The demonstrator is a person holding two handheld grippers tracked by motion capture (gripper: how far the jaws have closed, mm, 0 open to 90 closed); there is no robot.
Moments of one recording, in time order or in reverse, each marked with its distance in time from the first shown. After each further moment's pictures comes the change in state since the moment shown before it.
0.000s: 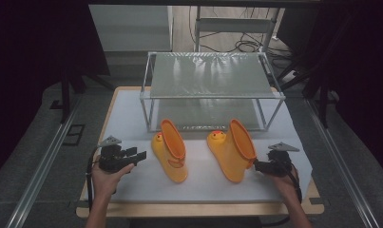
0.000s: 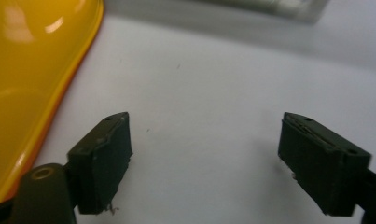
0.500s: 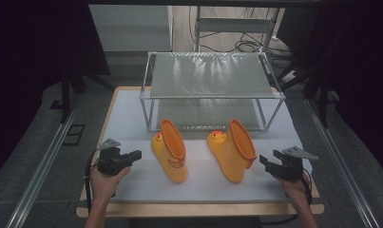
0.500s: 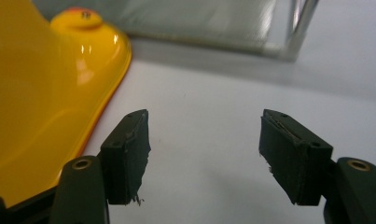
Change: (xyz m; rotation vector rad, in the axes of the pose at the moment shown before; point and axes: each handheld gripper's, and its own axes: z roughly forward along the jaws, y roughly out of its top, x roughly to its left) left arm -0.006 -0.005 -0.007 -0.003 0.048 -0.018; right arm -0.013 -0.010 -0.029 -0.188 0.086 0.048
